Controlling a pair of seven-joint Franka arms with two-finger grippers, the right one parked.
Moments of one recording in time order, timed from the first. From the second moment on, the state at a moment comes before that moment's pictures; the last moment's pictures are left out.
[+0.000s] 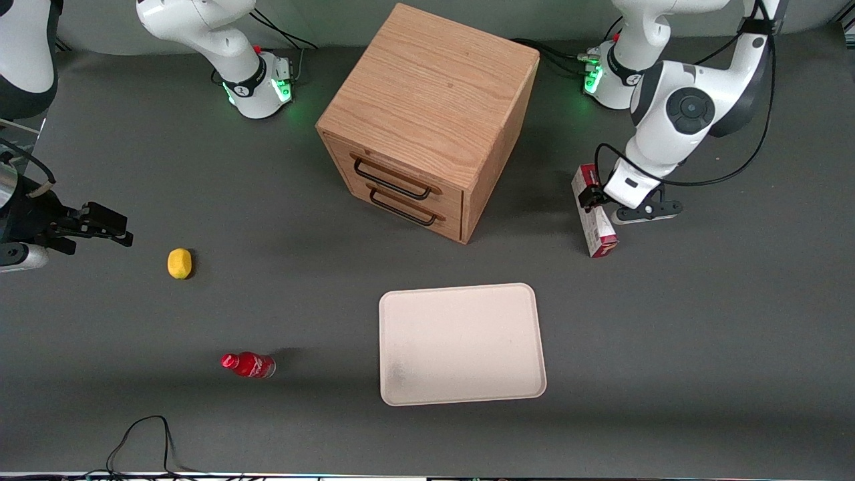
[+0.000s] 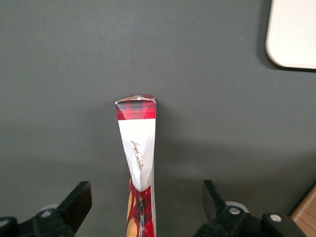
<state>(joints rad) -0.08 -0.07 -0.23 -2.49 -0.06 2.43 -0.40</state>
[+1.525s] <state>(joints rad) -0.08 0.11 -0.23 -2.49 -0.05 2.51 -0.43</state>
